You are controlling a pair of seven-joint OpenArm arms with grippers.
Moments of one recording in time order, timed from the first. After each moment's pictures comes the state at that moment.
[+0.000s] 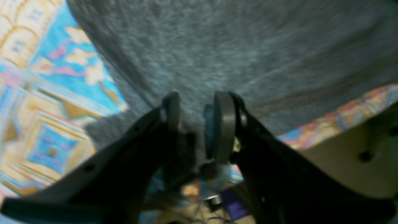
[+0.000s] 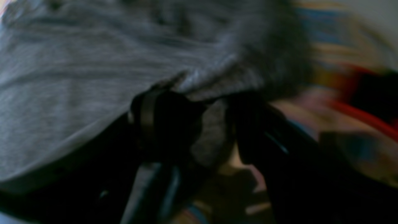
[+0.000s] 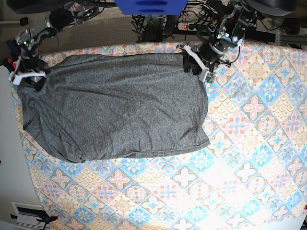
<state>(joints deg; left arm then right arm) 28.8 -25.9 17.2 113.5 -29.7 6.3 28.9 -0.3 3.8 68.0 71.1 9.2 44.0 -29.7</state>
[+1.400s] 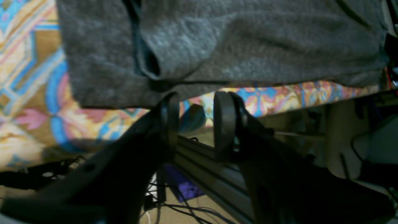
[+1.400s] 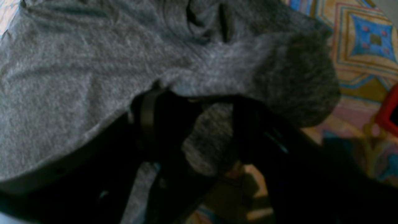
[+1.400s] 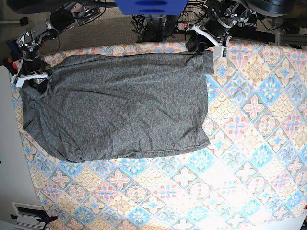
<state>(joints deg) 40.1 -35.7 24.1 107.1 -52.8 6.8 1.5 -0.4 3.8 67.3 70.8 9.3 44.4 -29.7</state>
